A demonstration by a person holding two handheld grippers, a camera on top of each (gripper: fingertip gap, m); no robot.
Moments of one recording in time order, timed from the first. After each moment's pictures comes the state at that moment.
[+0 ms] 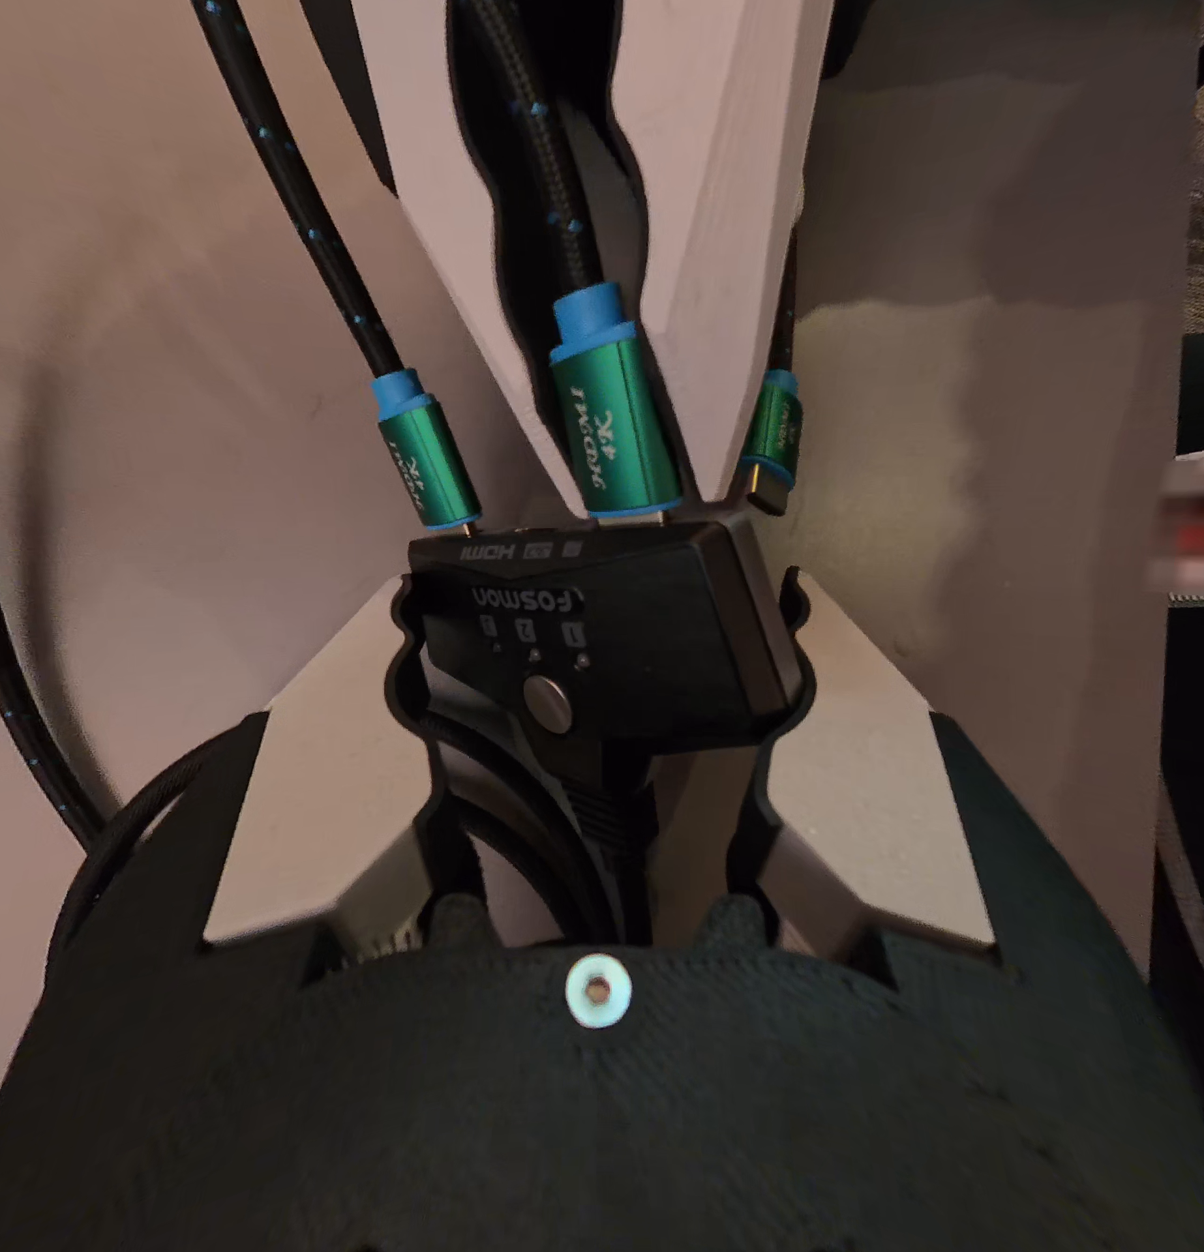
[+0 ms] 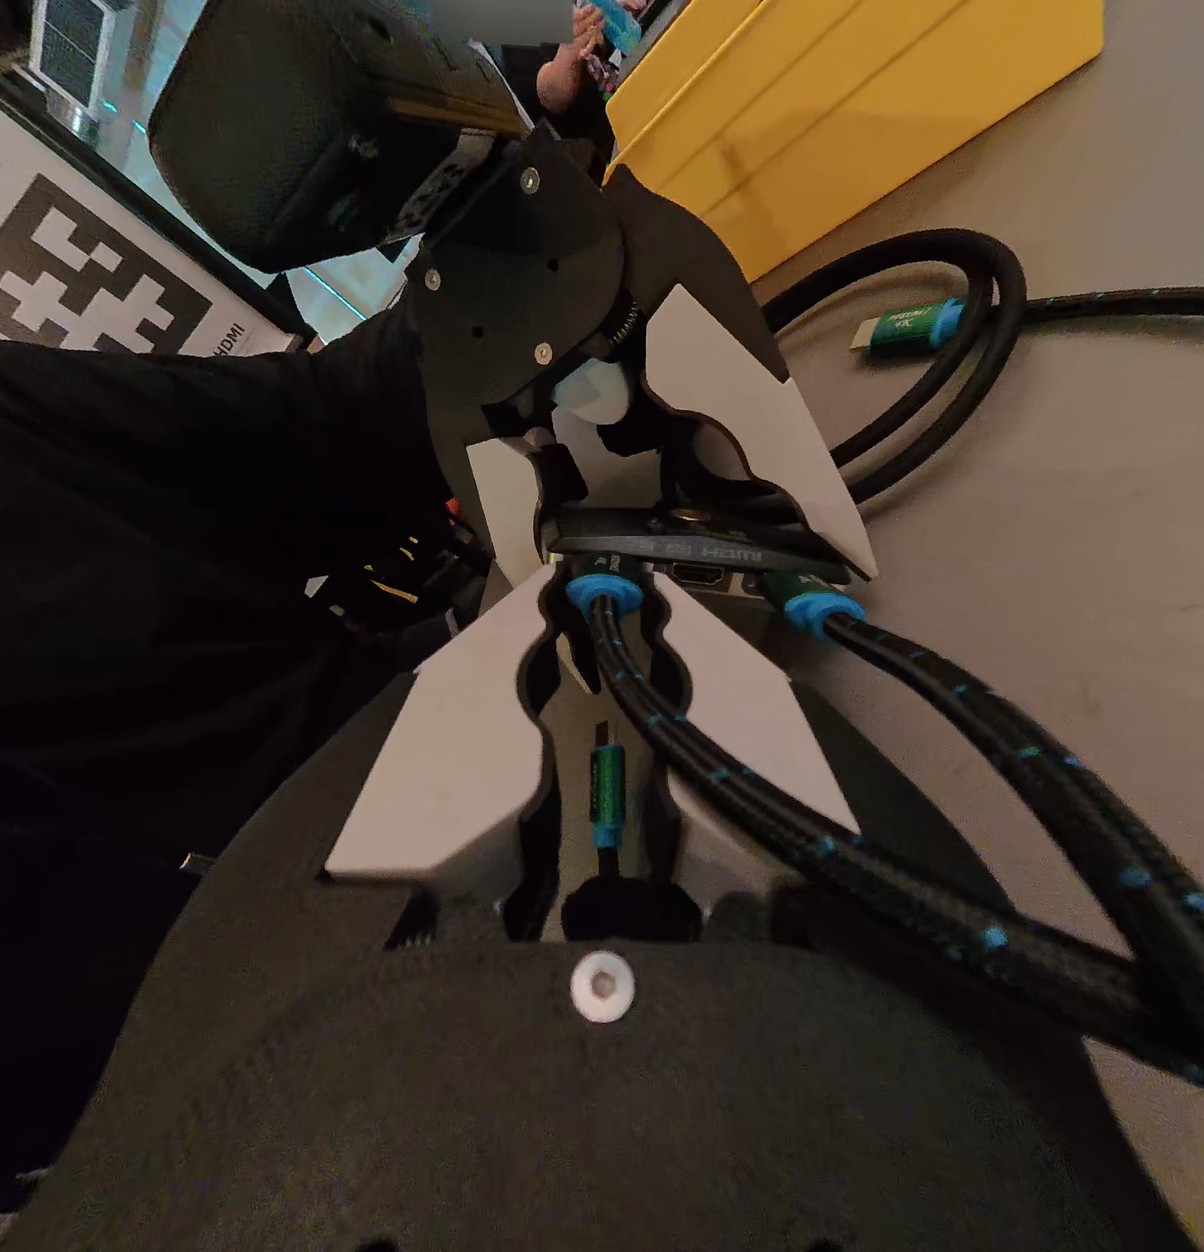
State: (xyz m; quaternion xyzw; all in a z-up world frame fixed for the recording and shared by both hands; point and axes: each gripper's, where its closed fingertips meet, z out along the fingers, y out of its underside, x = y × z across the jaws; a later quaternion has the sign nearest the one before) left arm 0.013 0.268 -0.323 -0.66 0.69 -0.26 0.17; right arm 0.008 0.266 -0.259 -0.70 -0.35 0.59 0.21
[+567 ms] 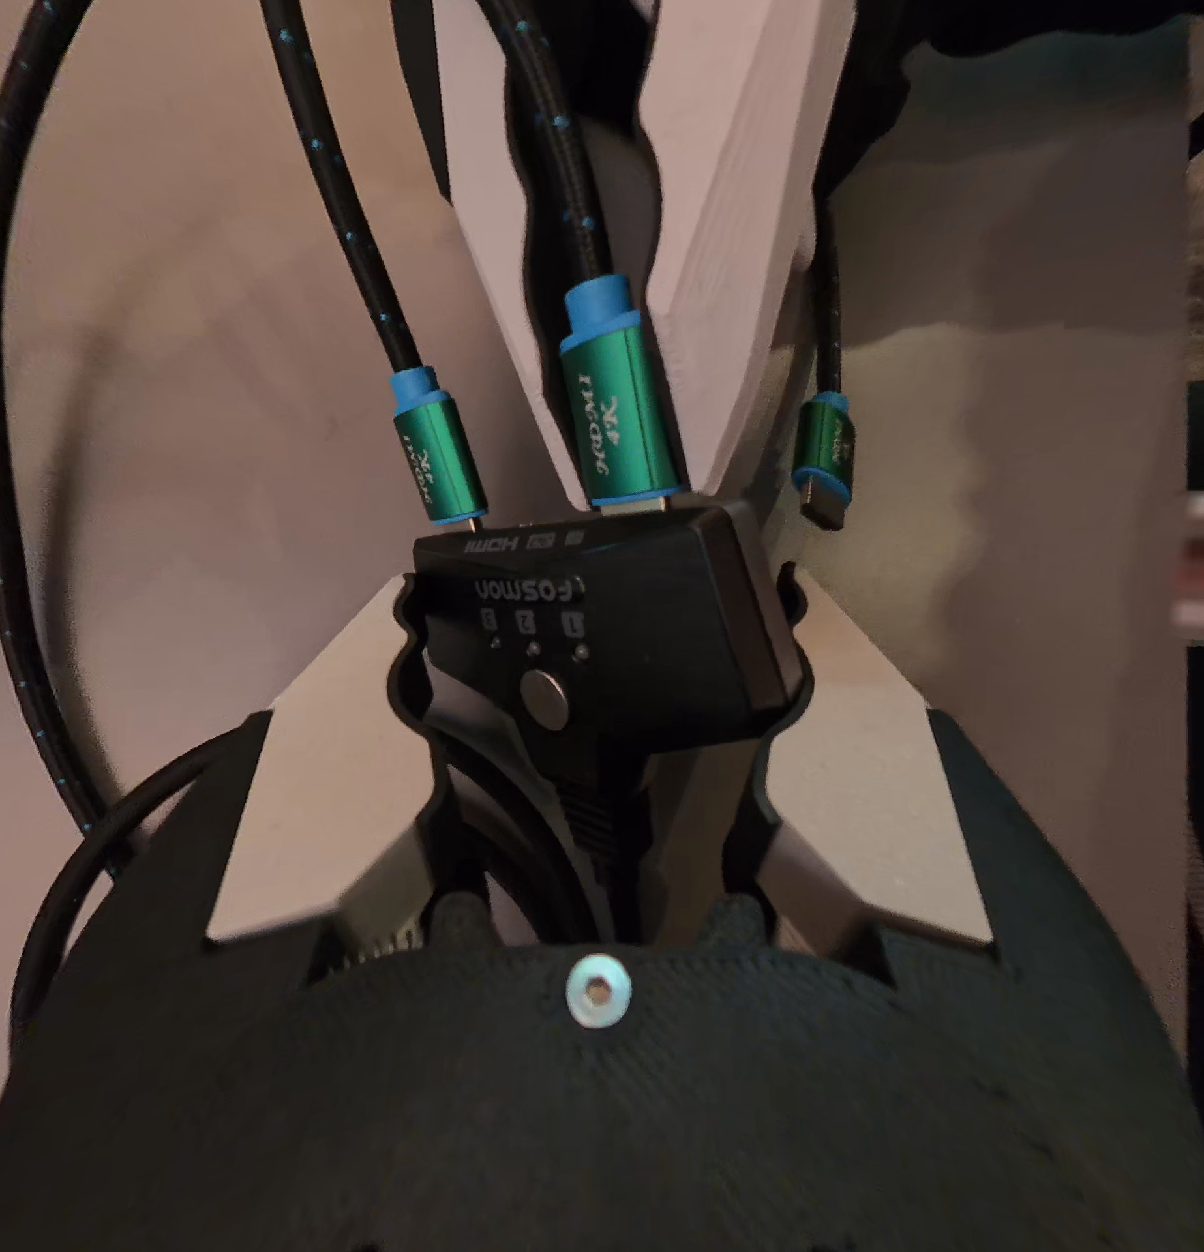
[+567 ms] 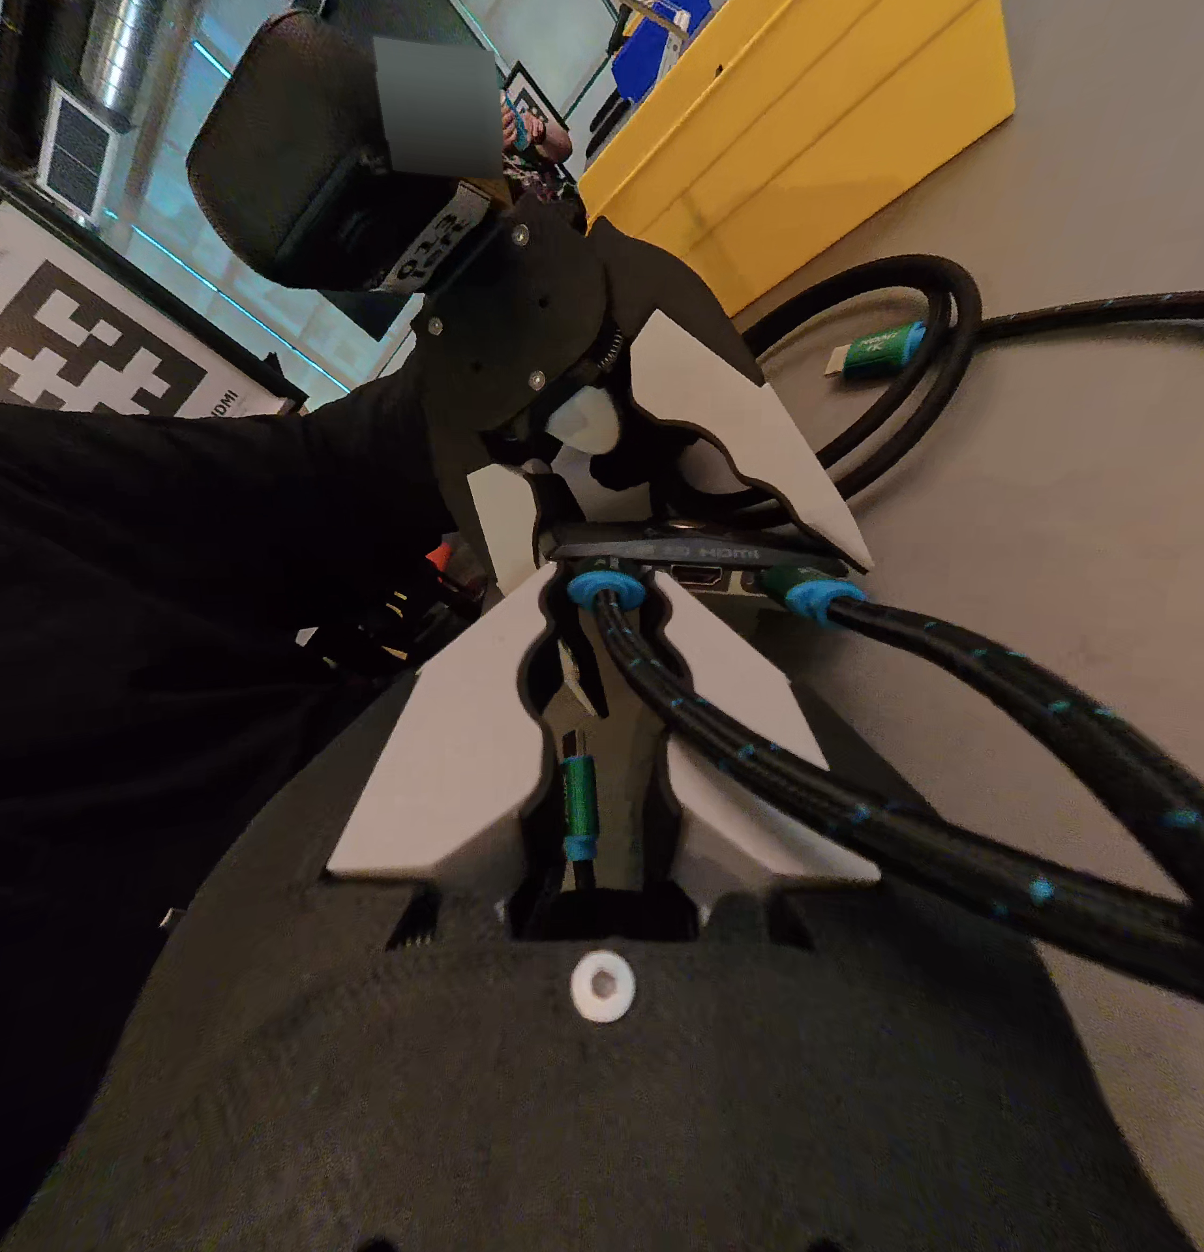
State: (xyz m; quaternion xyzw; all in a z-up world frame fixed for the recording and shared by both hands) left arm 0.020 0.269 -0.323 -0.66 0.68 -0.27 0.20; right arm 0.012 0.268 -0.259 -0.71 -0.30 0.59 0.24
